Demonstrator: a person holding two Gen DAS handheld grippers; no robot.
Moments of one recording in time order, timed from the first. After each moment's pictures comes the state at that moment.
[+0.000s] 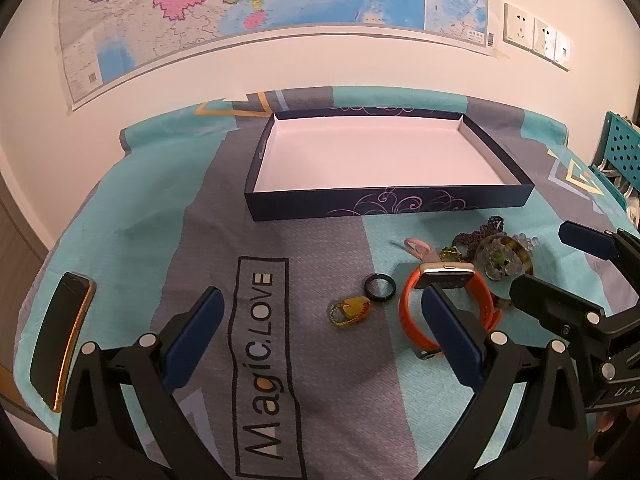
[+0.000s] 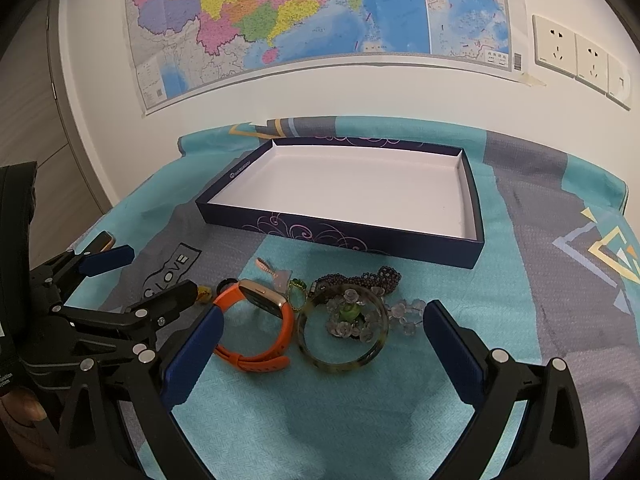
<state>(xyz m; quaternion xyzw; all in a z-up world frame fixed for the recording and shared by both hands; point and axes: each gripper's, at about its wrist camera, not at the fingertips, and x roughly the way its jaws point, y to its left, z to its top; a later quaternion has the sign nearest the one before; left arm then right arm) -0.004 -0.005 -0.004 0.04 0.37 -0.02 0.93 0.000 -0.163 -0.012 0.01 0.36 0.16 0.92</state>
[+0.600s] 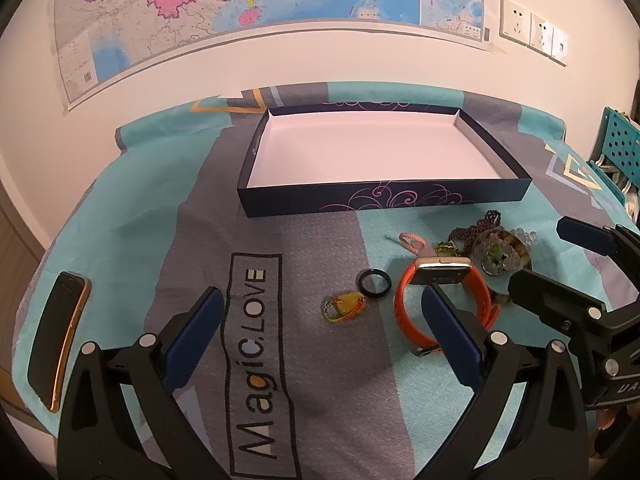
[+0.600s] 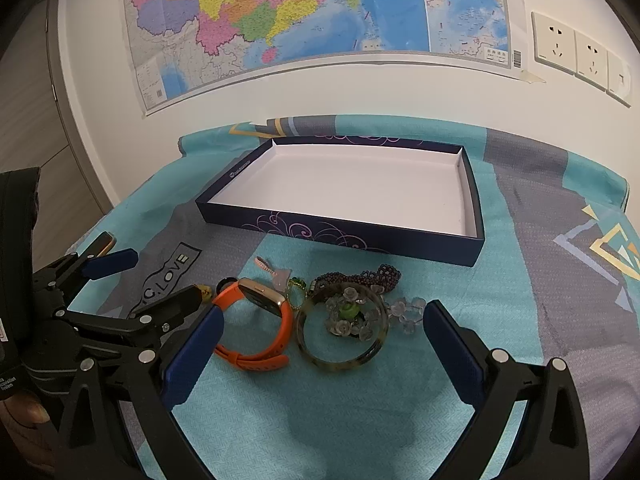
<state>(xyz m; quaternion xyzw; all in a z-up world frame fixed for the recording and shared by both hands) -0.004 -0.009 -0.007 0.04 0.38 -0.02 0.93 0.001 -0.165 -0.013 0.01 0.36 0.17 0.92</state>
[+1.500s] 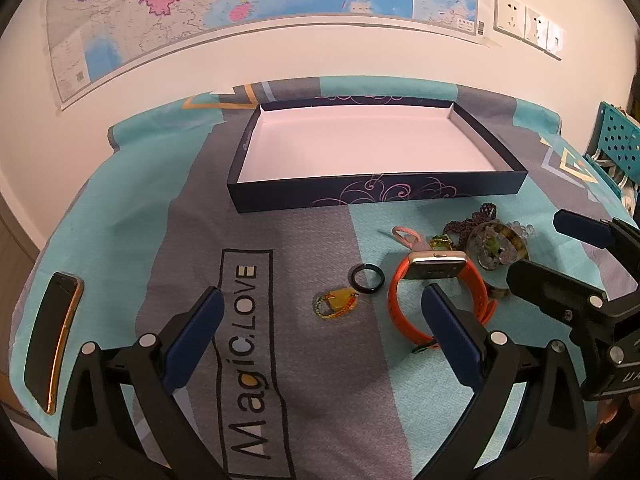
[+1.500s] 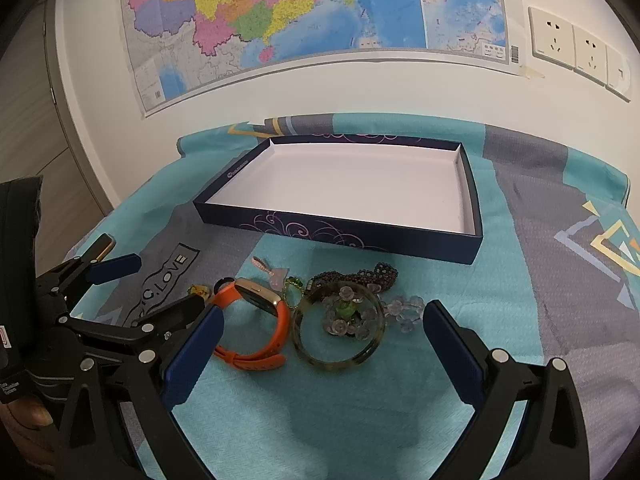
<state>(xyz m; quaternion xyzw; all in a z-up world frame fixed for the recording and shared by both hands) -0.002 -0.013 -0.011 0.04 0.38 -0.03 0.92 0.003 -0.170 -0.015 0.02 0.36 0.17 0.92</state>
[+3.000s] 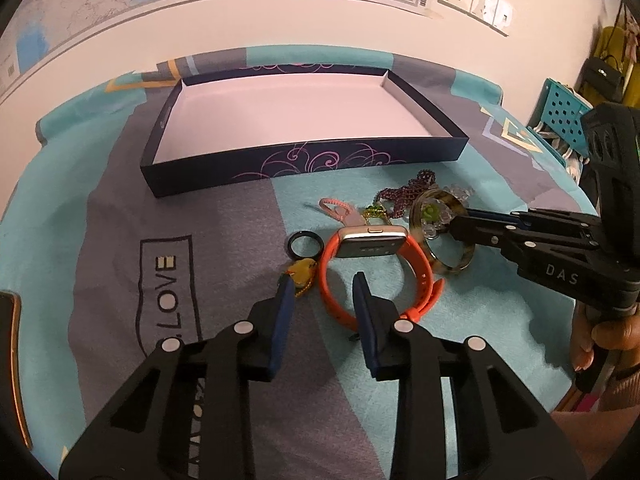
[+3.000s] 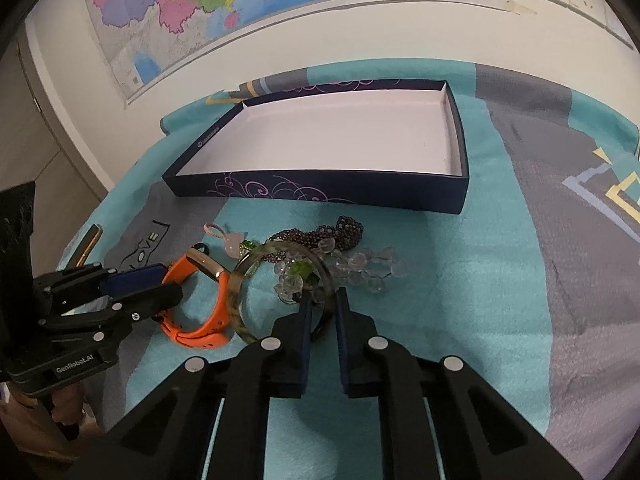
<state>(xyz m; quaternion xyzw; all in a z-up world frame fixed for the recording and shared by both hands) 0.011 -0.025 -0.026 0.03 0.43 -0.17 0.89 0.025 -0.197 -0.043 0.05 0.43 0.17 0.88</state>
